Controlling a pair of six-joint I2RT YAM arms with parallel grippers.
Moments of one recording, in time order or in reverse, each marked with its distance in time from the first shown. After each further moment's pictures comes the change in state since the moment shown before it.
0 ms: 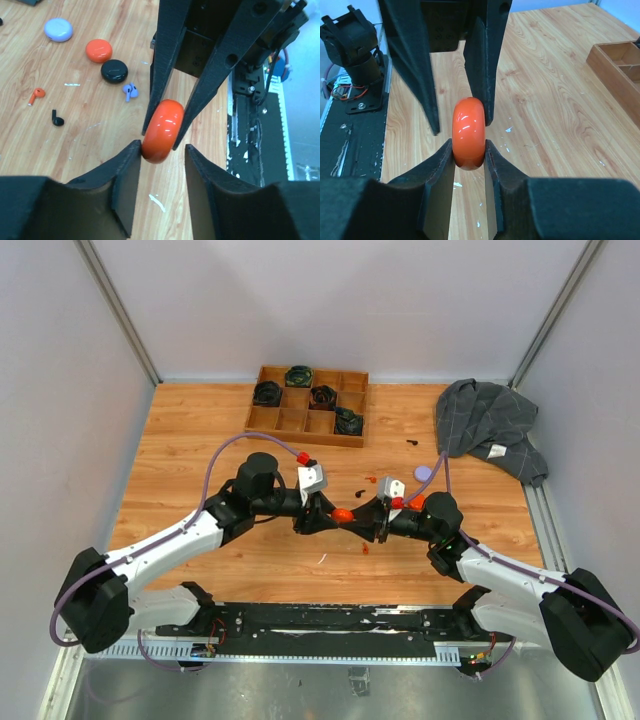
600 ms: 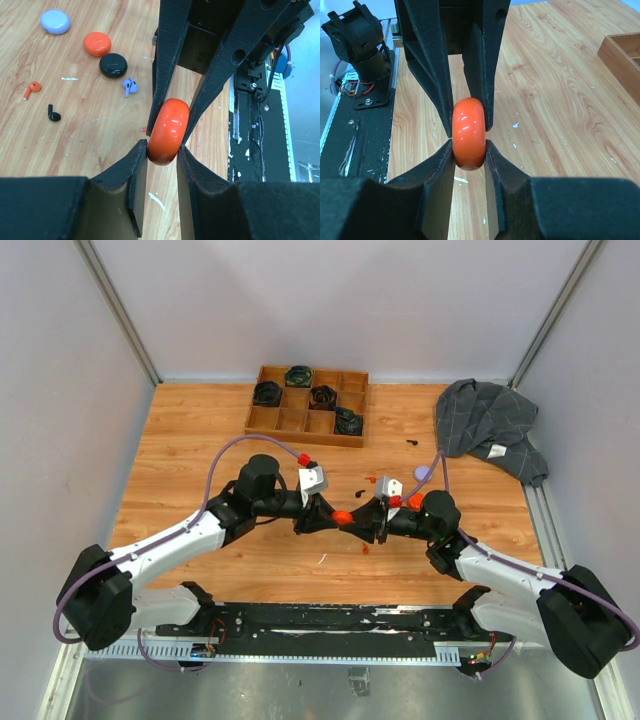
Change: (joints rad) left arm 0.002 0.028 -0.018 0.019 0.013 0.010; right arm 0.000 0.019 0.008 -0.015 -0.038 0.014
